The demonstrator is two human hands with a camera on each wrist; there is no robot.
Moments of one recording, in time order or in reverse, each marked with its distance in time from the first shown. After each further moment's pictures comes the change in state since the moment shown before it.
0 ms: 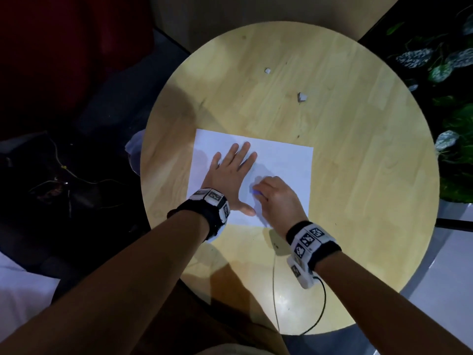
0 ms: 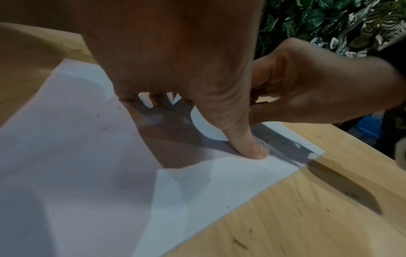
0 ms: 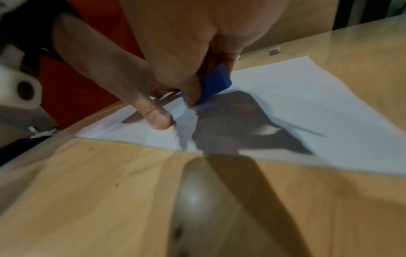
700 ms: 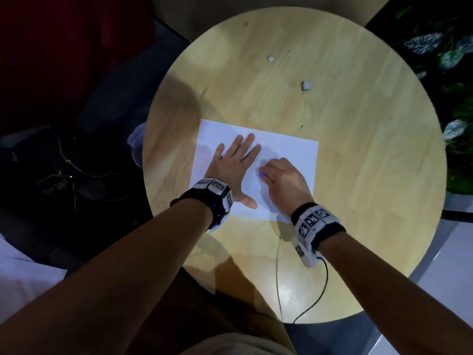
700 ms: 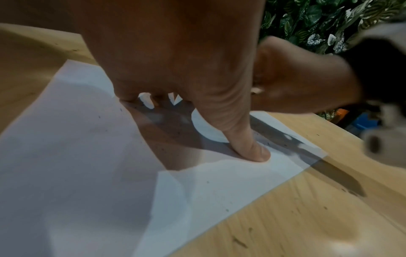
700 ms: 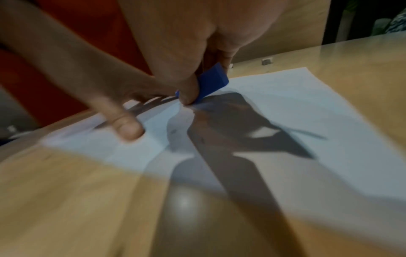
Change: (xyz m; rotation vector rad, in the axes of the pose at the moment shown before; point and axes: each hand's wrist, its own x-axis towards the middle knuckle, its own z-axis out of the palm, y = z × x) left_hand -0.001 0.002 -0.005 0.065 -0.046 0.013; right_hand 0.015 0.014 -0.001 -0.018 0.050 0.008
